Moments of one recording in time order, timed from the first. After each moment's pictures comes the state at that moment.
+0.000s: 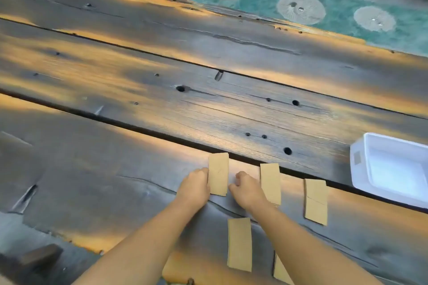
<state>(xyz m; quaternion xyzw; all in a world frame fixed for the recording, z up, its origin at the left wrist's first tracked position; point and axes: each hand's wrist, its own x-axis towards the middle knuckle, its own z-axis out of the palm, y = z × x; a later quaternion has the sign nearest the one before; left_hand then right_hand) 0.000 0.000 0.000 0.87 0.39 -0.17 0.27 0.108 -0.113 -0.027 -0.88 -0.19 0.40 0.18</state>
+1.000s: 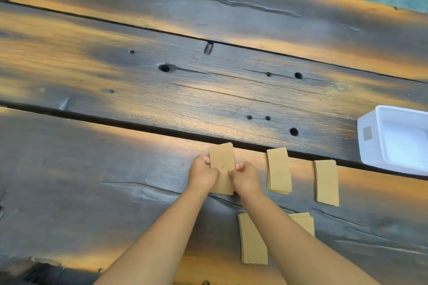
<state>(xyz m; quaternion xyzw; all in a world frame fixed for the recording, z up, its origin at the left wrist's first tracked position) 0.030 0.027 -0.061 0.60 0.55 -0.10 0.57 0.092 -0.071 -0.069 -0.83 0.12 0.39 0.39</state>
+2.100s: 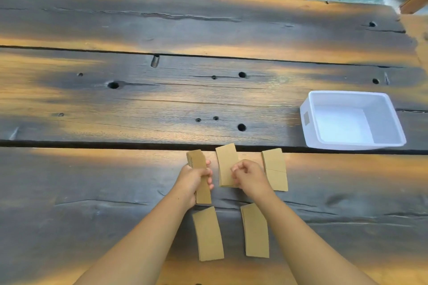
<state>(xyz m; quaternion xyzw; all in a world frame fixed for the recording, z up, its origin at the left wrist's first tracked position) 0.082 -0.063 -0.033 0.41 0.52 -0.09 0.75 0.164 -0.209 -0.030 -0.82 0.03 0.39 0.42</state>
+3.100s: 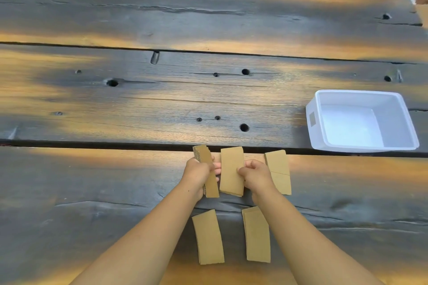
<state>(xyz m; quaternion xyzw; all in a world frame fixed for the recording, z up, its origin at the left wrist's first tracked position) 0.116 -0.066 -0.033 0.44 0.56 -0.10 0.70 0.181 -0.203 -0.053 -0.76 0.21 0.38 0.48</state>
